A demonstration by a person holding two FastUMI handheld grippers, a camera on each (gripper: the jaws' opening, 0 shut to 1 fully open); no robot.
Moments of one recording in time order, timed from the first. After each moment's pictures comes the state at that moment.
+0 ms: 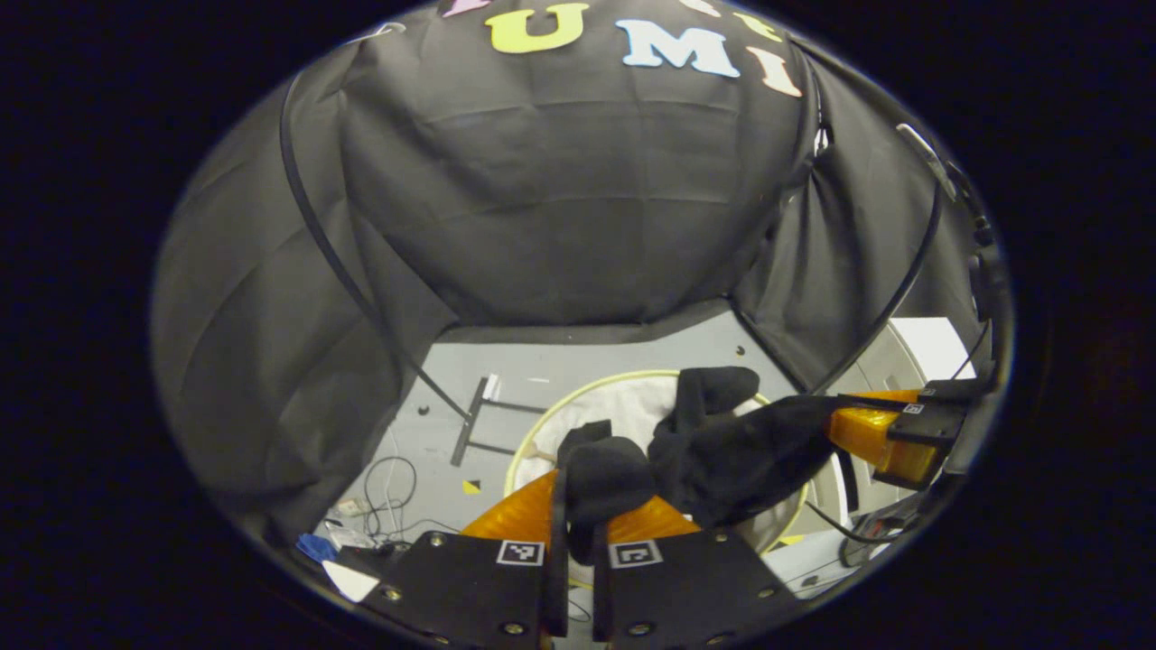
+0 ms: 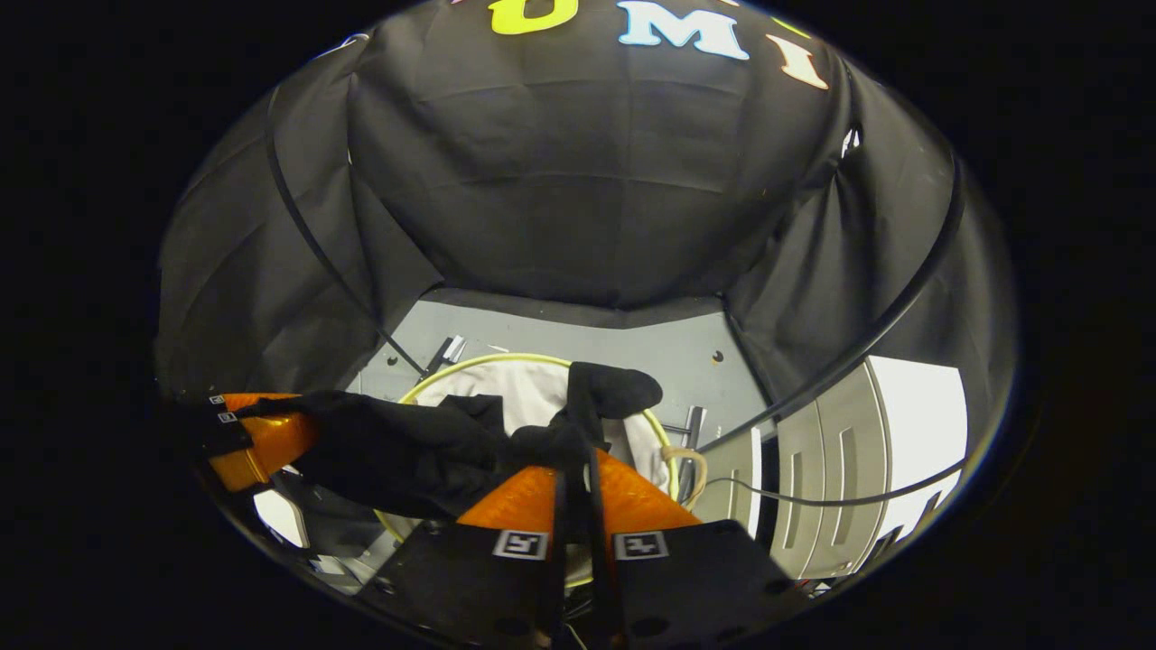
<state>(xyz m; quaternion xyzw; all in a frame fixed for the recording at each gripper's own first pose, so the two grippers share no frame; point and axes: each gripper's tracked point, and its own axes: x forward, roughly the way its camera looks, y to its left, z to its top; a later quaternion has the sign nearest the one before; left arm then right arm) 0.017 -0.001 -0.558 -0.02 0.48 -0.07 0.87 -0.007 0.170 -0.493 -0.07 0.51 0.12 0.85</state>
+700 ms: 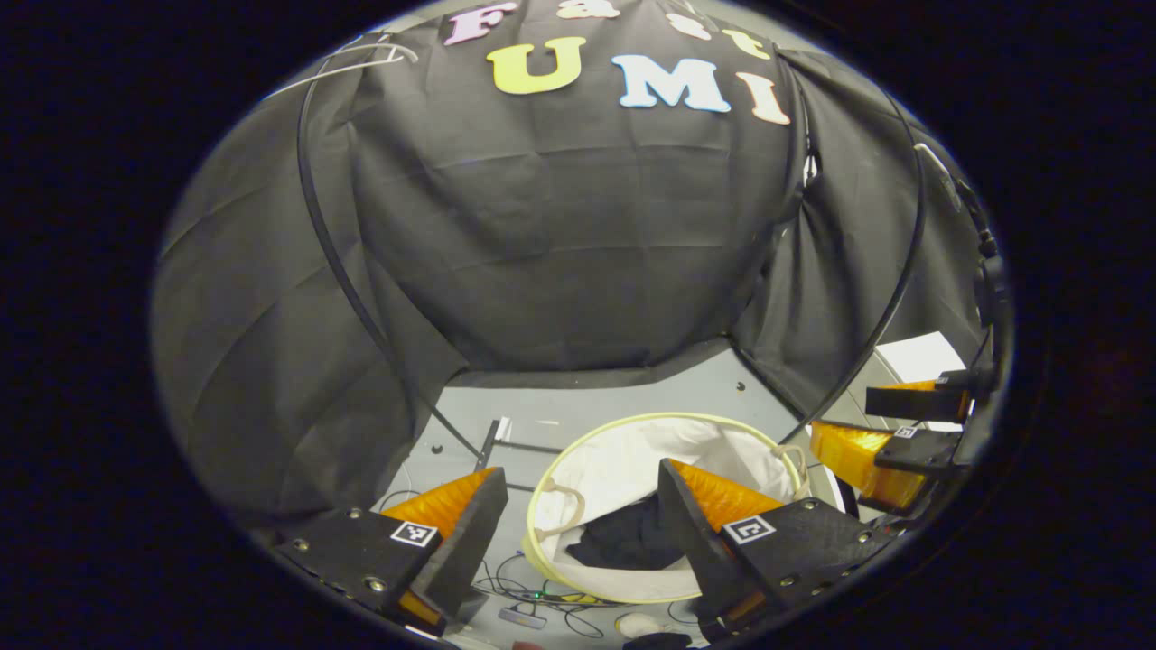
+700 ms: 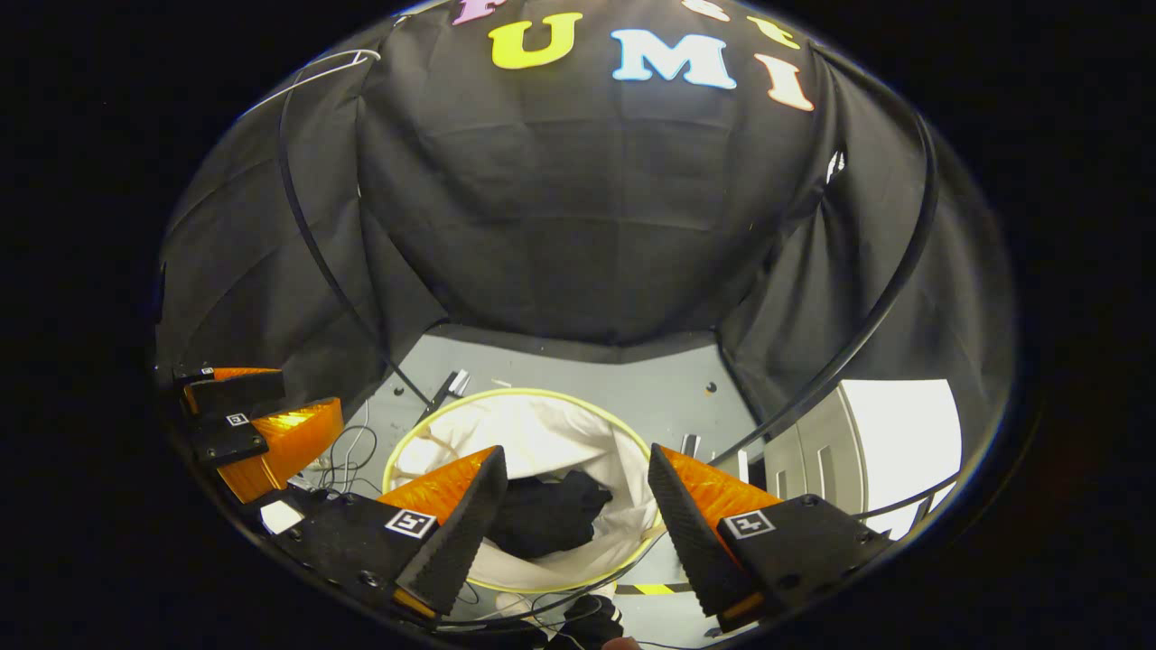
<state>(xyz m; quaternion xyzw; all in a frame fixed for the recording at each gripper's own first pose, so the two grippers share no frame) 0.031 0.031 -0.467 0.01 0.39 -0.07 0.92 -0.006 0.164 -0.414 -0.04 0.43 0.12 0.89</state>
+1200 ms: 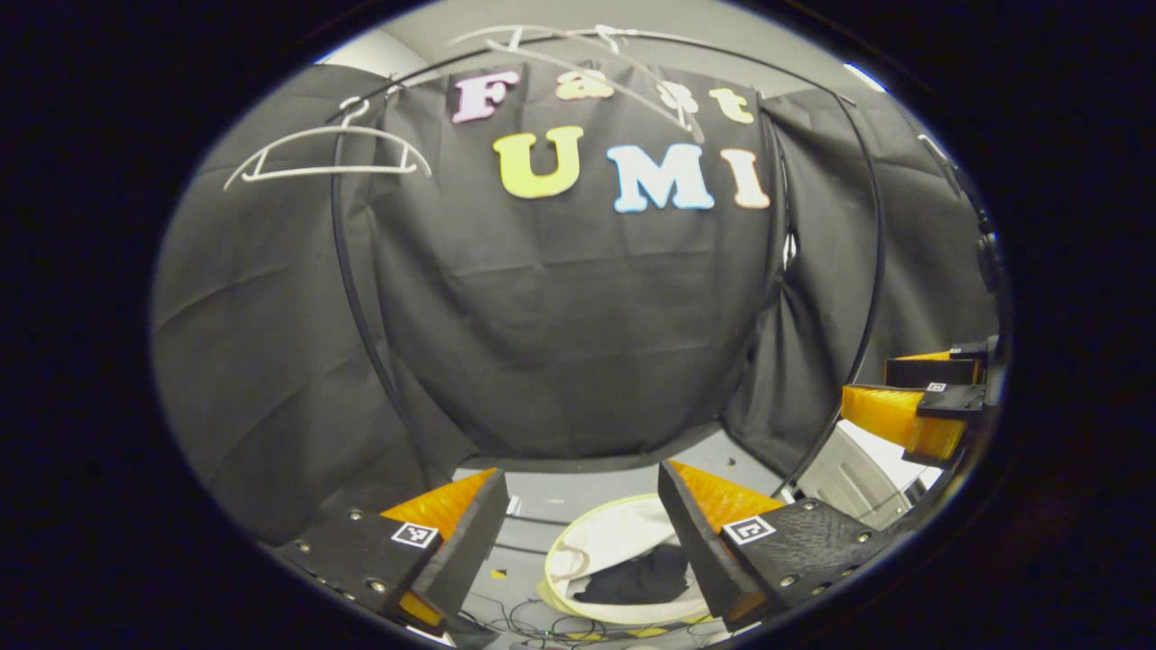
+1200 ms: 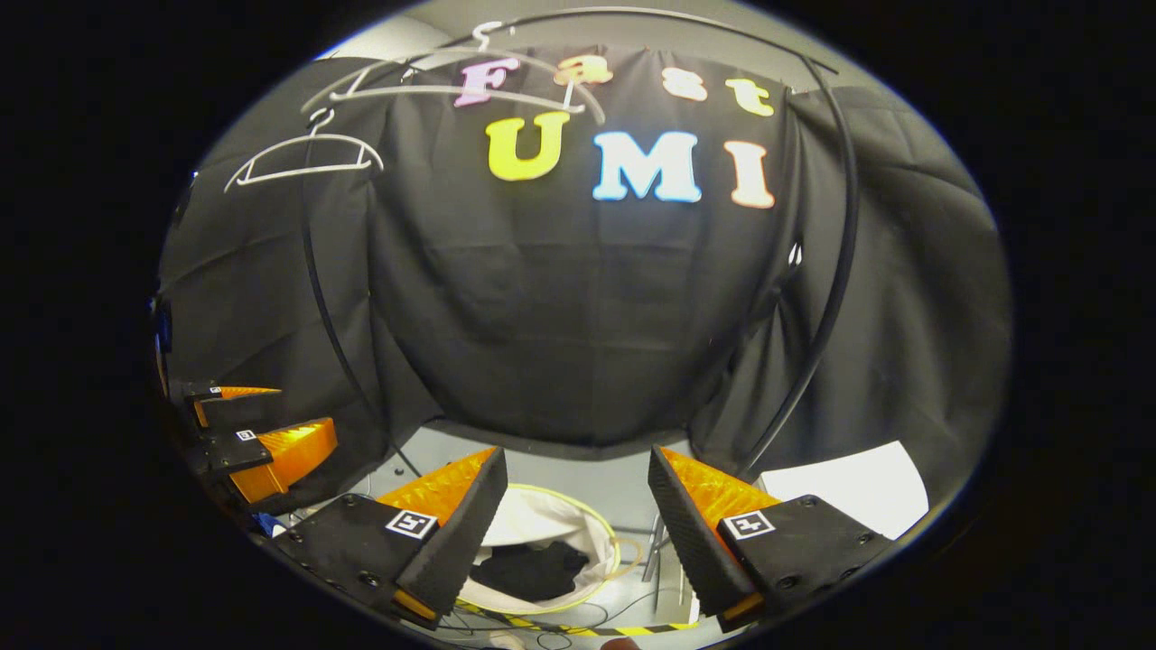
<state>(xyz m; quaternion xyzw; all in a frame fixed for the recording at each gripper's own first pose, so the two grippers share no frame) 0.027 0.042 -0.271 0.00 0.24 -0.06 0.97 0.003 0.123 -0.220 -0.04 0.26 0.11 0.96</state>
